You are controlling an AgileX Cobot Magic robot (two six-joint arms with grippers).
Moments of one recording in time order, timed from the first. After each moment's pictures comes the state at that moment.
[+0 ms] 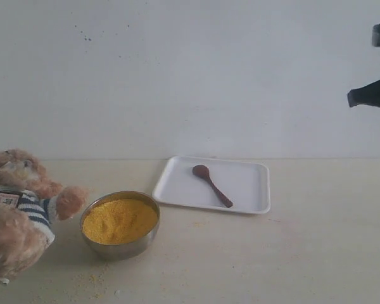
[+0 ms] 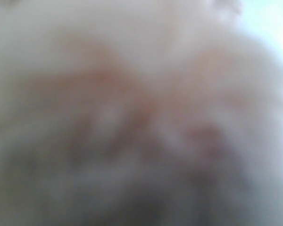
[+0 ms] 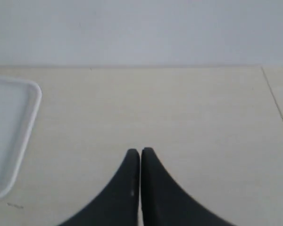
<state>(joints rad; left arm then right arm) 0.54 1.80 -0.61 -1.61 1.19 1.51 0.04 1.62 -1.36 -0.26 0.54 0.19</state>
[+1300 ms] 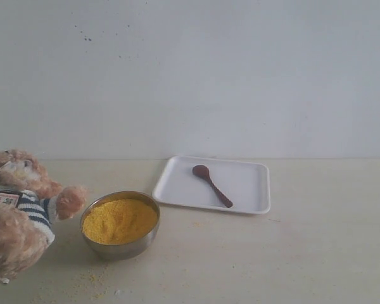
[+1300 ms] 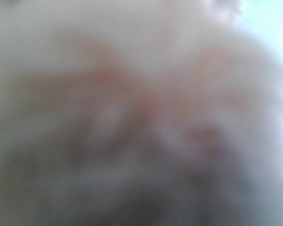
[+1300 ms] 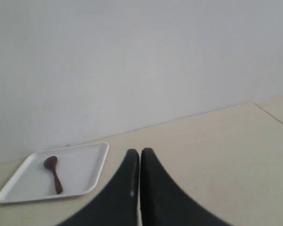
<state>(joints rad) 0.54 1.80 -0.61 -1.60 1.19 1.51 0.01 0.23 -0.31 -0.20 0.25 0.44</state>
